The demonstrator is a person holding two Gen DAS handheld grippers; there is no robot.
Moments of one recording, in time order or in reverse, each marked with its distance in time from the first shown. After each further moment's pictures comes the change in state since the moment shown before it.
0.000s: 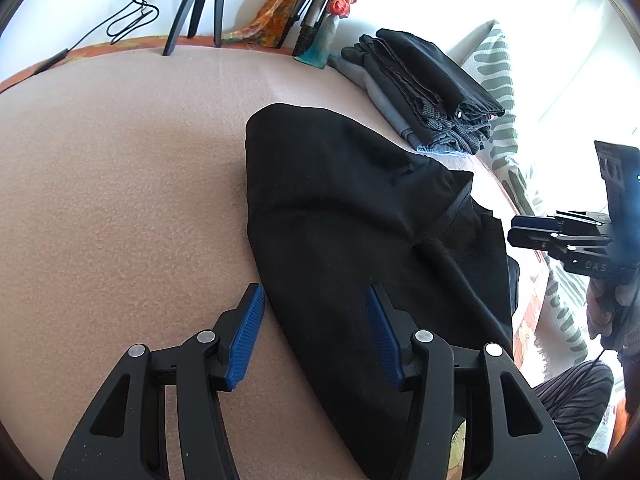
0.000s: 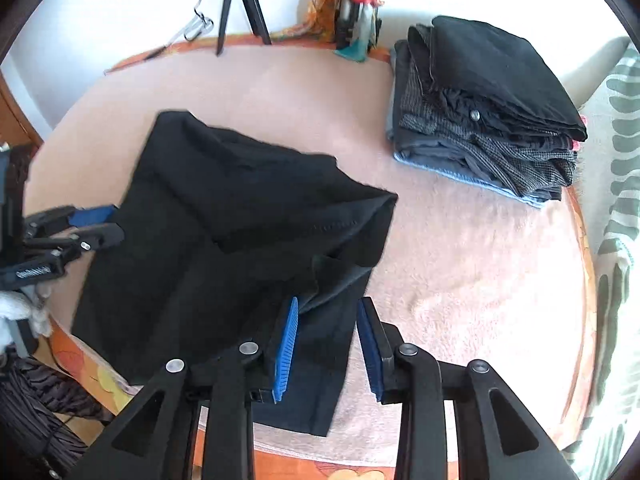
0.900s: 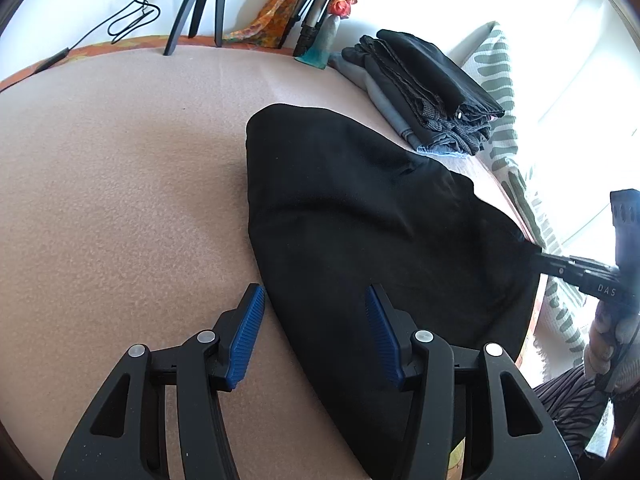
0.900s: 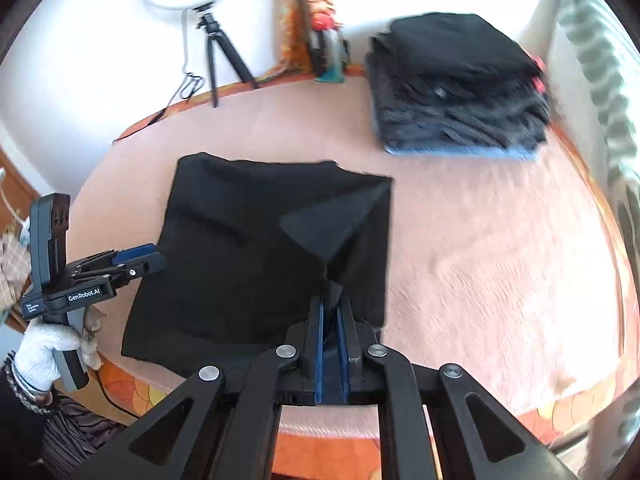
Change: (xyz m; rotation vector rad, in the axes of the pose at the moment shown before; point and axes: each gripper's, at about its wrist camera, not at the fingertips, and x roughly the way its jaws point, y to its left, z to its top) left arm -0.002 0.001 -0.001 -0.004 0.001 0.001; right arm -0.020 -0.014 -0.057 0.250 -0.082 0.083
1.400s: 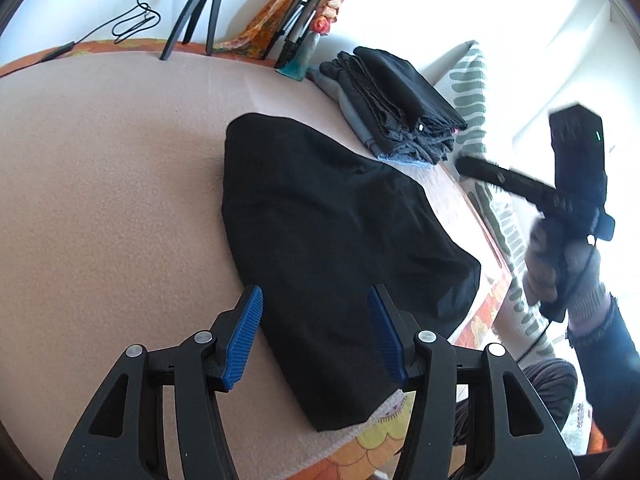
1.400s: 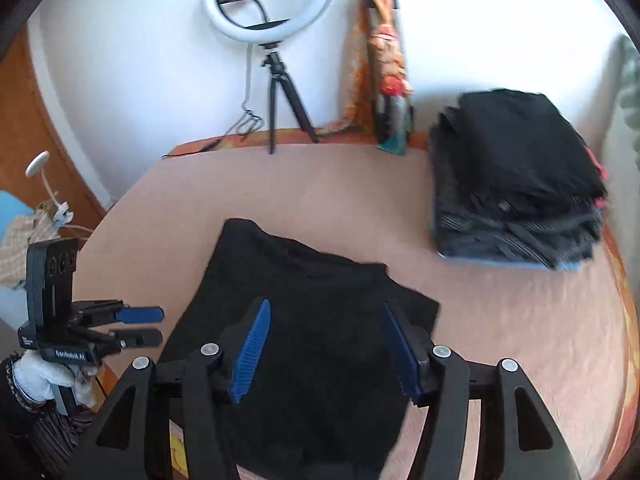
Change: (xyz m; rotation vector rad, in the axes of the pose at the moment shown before) left arm -0.035 -0.017 -0.020 -0.029 -0.027 -0.098; right arm 0.015 0.034 0.093 -0.277 -0.169 0.173
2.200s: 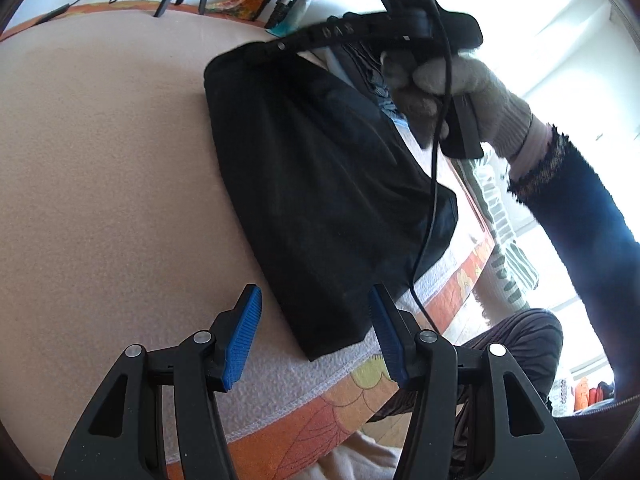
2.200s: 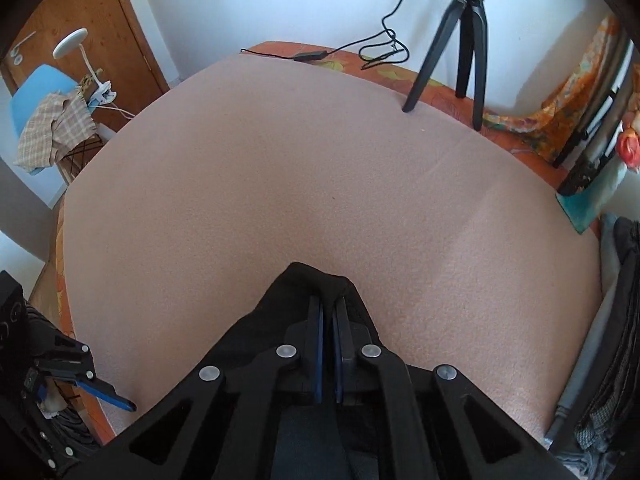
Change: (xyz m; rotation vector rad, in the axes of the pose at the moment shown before) left arm -0.003 0.005 -0.036 -0.010 0.107 -0.077; right arm 0.169 0.095 0.087 -0.393 0.300 0.164
